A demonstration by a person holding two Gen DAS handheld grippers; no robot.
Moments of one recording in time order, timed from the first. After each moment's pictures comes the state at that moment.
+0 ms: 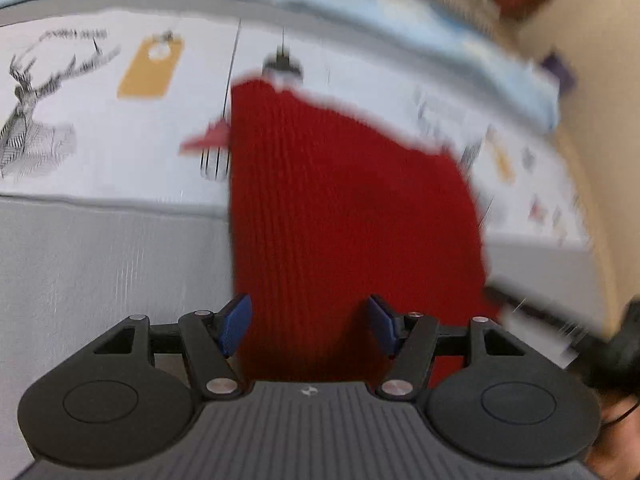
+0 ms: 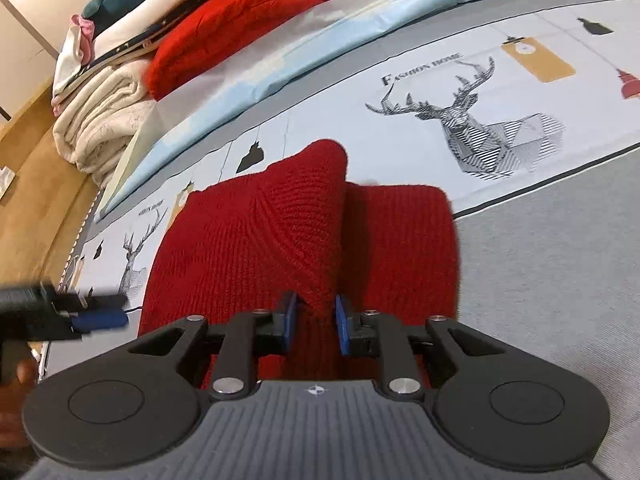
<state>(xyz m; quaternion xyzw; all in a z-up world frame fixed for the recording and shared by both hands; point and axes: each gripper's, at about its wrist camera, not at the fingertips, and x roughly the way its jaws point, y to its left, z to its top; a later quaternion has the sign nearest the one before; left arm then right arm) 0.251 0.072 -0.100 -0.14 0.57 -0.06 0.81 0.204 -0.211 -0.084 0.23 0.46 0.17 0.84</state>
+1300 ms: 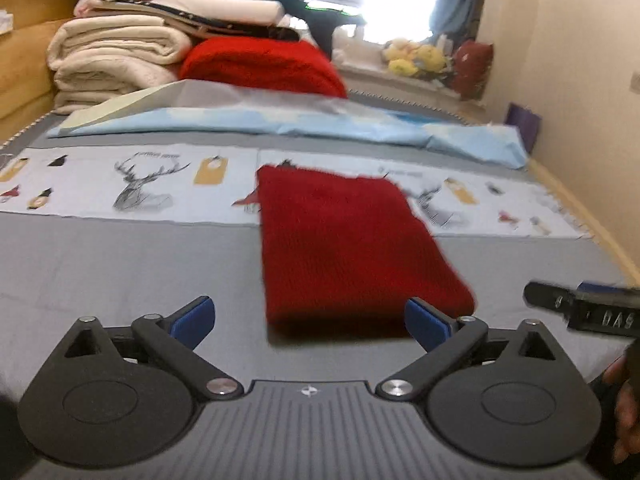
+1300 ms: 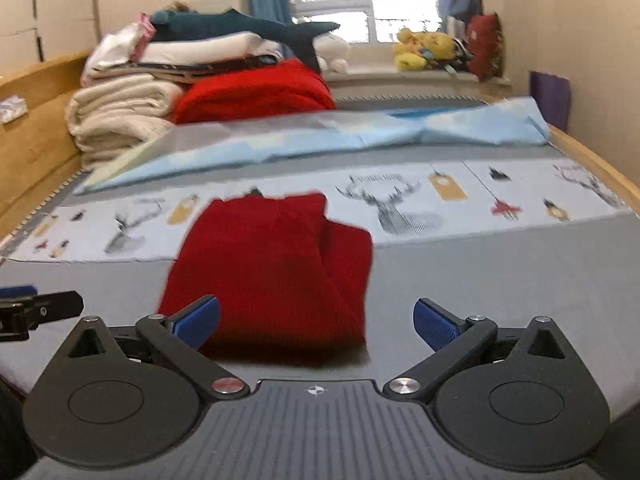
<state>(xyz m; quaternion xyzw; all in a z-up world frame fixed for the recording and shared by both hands) -0.030 0.002 -0.023 -0.05 0.34 0.02 0.94 -0.034 -0.193 0.009 0.05 0.32 0.08 0.94</state>
